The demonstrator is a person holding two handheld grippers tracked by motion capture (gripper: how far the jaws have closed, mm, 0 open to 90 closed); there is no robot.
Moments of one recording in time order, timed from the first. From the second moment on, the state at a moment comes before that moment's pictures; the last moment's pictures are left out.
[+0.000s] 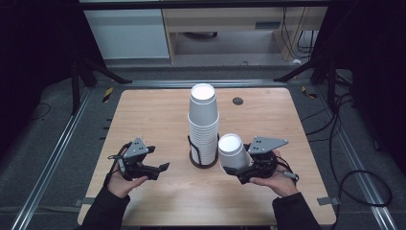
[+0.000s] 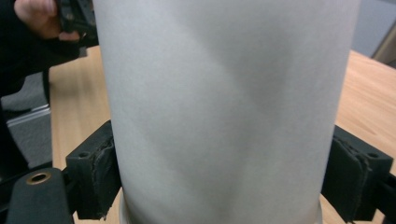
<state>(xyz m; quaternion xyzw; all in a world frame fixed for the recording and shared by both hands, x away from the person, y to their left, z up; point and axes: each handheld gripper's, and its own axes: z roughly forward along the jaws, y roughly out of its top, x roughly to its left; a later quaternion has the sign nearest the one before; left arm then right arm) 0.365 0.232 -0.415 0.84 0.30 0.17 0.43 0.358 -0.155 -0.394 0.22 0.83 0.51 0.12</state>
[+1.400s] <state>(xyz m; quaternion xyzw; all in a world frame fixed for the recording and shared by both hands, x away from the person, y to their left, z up) 0.342 0.174 -0.388 0.88 0.17 0.07 0.44 0.351 -0.097 -0.421 0.10 0.90 0.42 0.04</state>
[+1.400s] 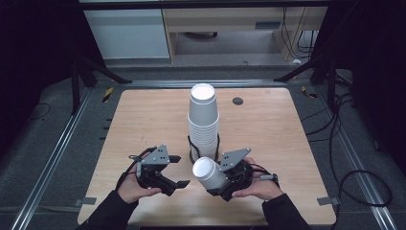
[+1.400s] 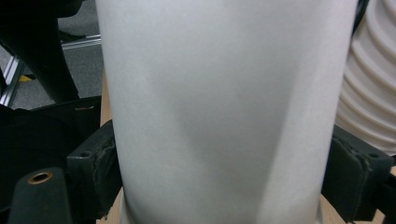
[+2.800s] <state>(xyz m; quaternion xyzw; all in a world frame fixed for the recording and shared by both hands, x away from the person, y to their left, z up) 0.343 0.141 -0.396 0.90 0.15 0.02 0.41 0.355 -0.057 -0.433 0.07 0.92 0.40 0.03</state>
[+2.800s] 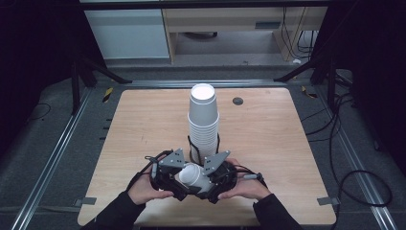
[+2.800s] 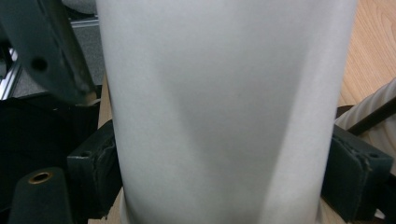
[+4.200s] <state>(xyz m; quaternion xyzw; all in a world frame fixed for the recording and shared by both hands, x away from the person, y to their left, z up) 0.343 0.151 -0.388 0.89 0.16 0.03 0.42 0.356 -0.065 -0.421 0.09 0.90 0.43 0.03</state>
